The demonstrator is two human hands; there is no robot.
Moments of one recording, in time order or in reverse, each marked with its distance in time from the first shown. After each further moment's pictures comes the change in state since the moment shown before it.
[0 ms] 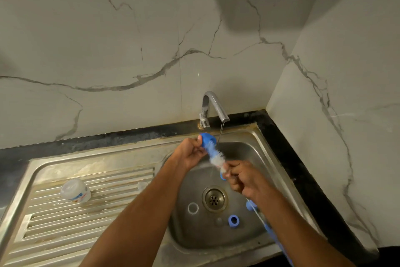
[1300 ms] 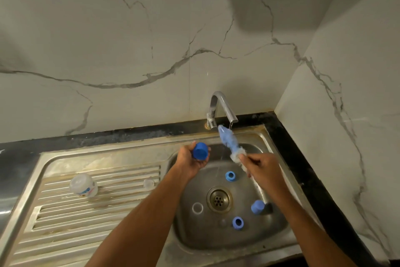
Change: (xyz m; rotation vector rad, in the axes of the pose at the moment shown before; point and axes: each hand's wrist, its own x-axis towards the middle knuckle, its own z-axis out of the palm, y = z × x) left_hand 0.000 -0.013 -0.028 -0.087 0.195 0.035; right_hand -0.013 -0.011 -0.020 -0.611 0.292 -0.576
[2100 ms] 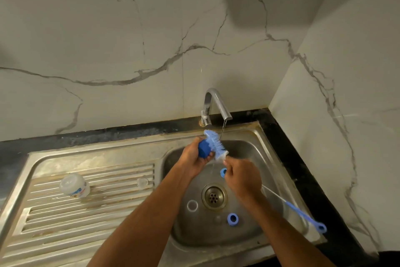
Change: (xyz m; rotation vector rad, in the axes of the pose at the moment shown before) left_hand -0.002 -0.017 0.022 0.111 -0.097 0.022; right_hand -0.006 0.022 0.054 -0.531 0.056 -0.132
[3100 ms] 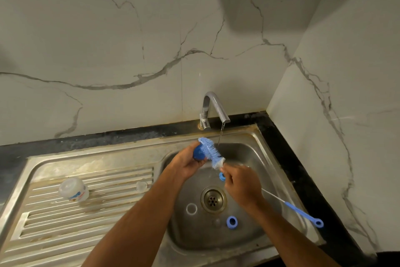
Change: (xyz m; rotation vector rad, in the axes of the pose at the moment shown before) left_hand 0.000 0.010 -0.011 0.040 -0.004 -0.049; right_hand -0.005 0.014 0.002 0.021 -0.005 -0.103
